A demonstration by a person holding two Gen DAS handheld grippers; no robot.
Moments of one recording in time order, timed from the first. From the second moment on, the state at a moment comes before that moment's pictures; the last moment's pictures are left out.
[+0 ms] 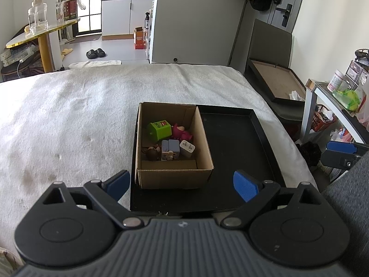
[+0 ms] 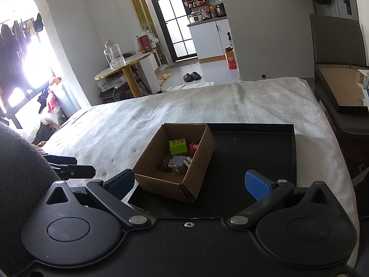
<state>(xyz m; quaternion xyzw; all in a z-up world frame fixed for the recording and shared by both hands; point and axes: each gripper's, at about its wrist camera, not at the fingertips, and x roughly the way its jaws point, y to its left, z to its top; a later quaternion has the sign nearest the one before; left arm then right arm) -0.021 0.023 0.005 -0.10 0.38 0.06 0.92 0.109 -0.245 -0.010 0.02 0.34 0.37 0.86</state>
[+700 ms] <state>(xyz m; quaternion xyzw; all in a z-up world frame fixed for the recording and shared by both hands) -0.019 0.023 0.004 -0.10 0.39 0.06 0.92 0.109 -0.245 -0.012 0.03 0.34 0.37 0.86</state>
